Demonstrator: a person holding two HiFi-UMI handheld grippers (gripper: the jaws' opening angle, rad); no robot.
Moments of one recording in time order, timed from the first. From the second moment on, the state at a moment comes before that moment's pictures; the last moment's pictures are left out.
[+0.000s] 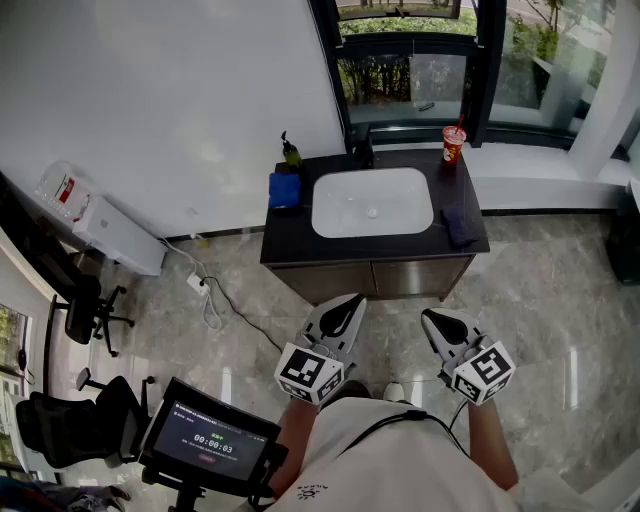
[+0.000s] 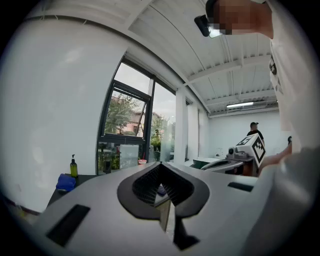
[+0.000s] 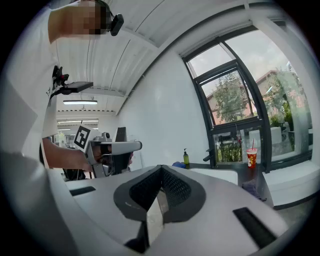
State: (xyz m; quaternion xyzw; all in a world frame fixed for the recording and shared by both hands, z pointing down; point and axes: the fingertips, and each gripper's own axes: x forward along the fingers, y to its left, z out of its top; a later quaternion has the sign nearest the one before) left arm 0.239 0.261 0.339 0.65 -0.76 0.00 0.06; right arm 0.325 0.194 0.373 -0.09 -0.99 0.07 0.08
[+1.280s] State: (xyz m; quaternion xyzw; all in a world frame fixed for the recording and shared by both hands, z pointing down) left arm 0.025 0.144 0.353 0.70 -0.71 -0.02 0.06; right arm 0.100 0.103 0.361 -0.04 -0.99 0.05 0.08
